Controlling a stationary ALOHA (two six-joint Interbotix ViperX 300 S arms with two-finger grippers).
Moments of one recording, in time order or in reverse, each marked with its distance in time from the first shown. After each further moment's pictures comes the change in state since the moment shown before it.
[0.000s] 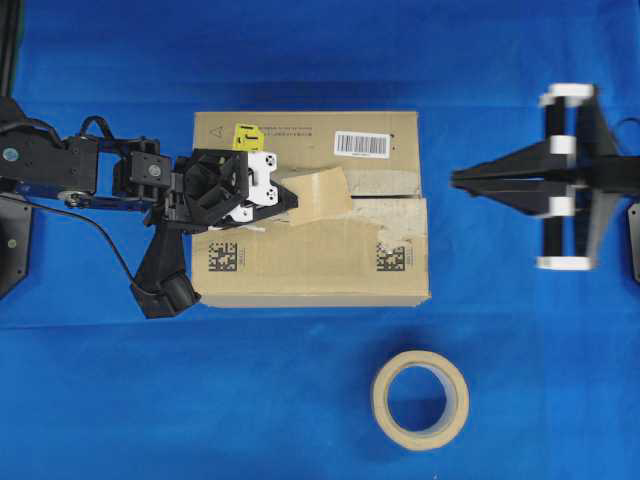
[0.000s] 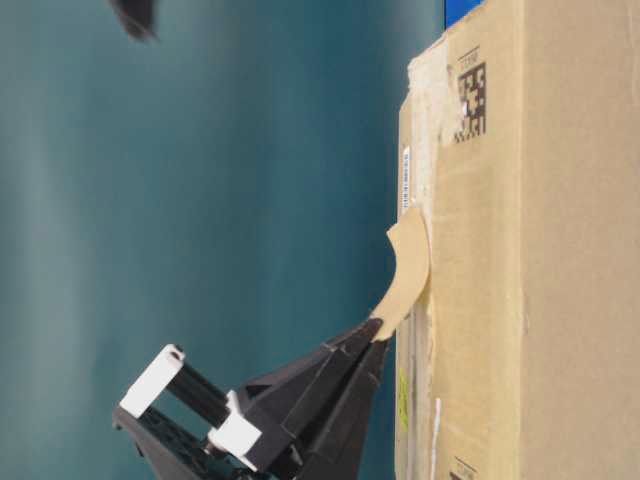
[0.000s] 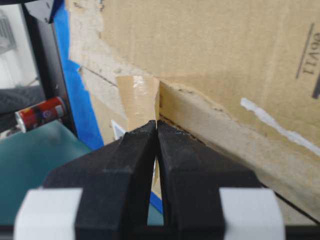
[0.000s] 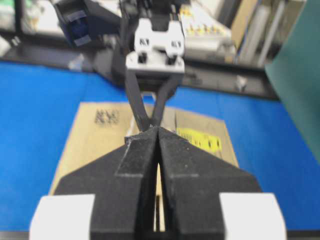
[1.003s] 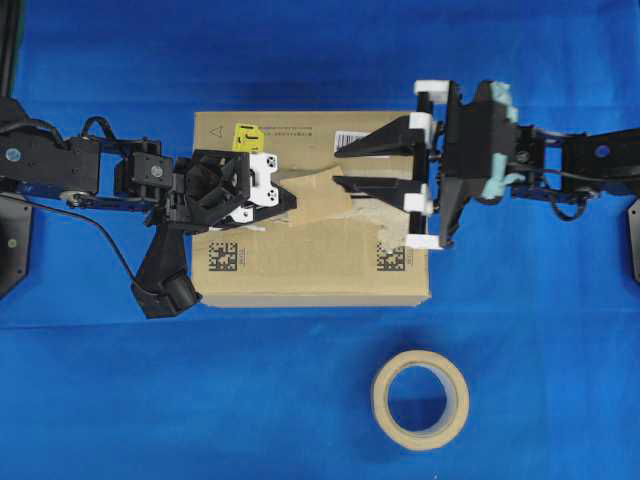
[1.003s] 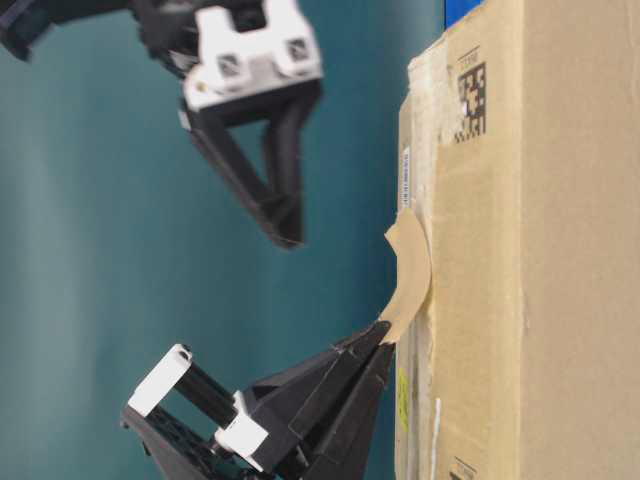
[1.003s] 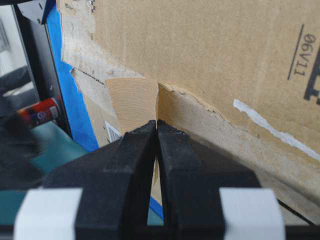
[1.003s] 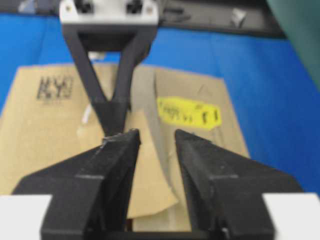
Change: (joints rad) left arm 0.000 0.005 0.000 0.000 0.005 -0.002; right arm -0.060 0.446 -0.255 0.025 0.000 0.005
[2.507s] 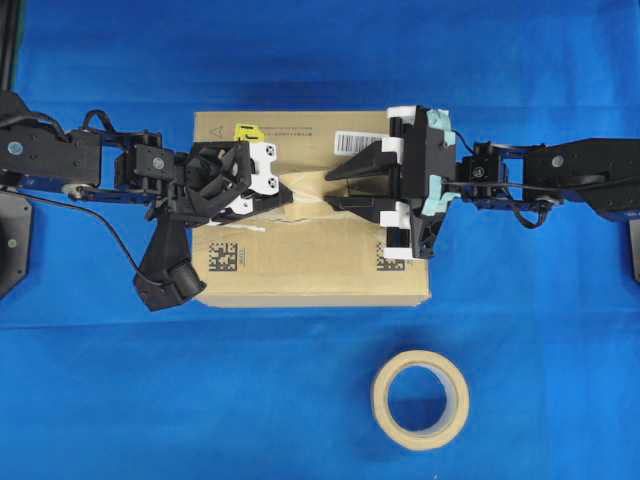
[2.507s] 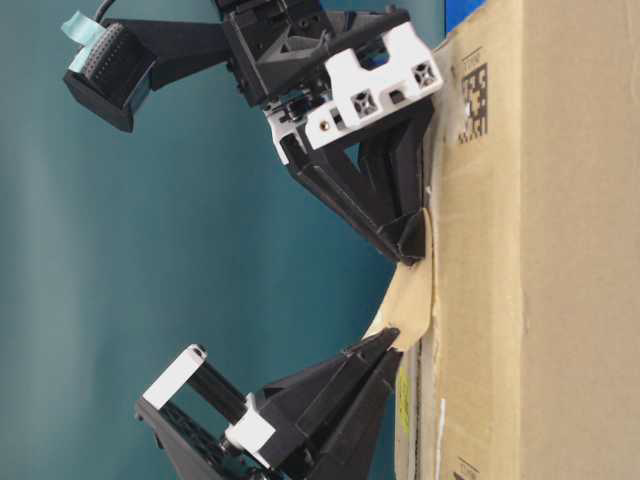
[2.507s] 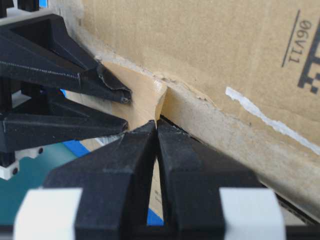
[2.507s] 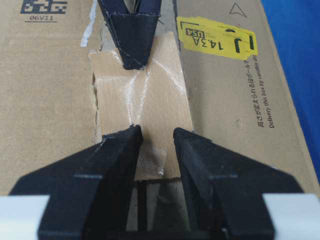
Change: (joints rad) left arm 0.025 0.003 0.000 -0.002 0.029 -0.058; right arm 0.002 0.123 -0.040 -0.020 0.112 0.003
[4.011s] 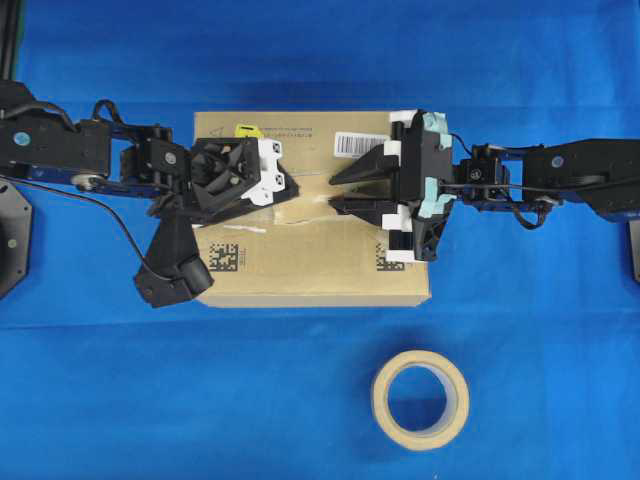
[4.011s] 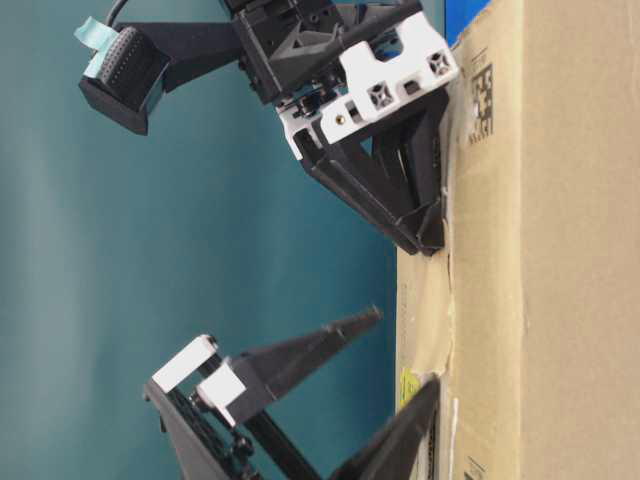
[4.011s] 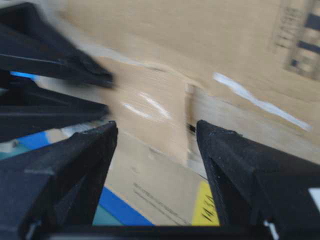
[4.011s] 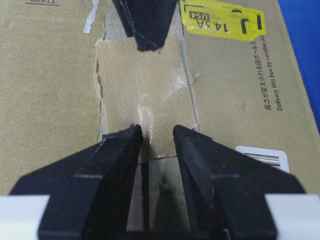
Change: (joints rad) left arm 0.009 0.003 -0.072 0.000 0.222 -0.020; right arm 0.006 0.000 -0.005 0.009 0.091 0.000
